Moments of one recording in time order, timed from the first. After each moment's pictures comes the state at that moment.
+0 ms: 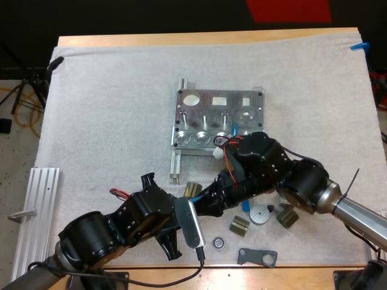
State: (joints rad) left arm -0.97 0.81 -0.89 1.10 -0.09 -1.41; right arm 0.86 1.31 -1.00 0.50 -0.79 -1.42
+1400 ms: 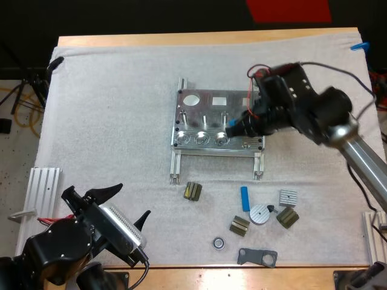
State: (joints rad) left arm -0.97 0.50 -1.03 1.25 -0.30 -1.74; right arm 0.61 1.52 -1.52 1.09 -0.17 -1.66
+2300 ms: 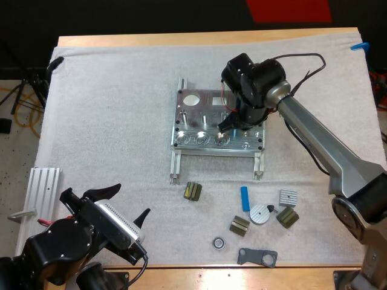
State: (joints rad) left arm -0.97 0.50 -1.03 1.25 -0.31 -1.82; right arm 0.60 1.99 -1.84 1.37 0.10 -1.78
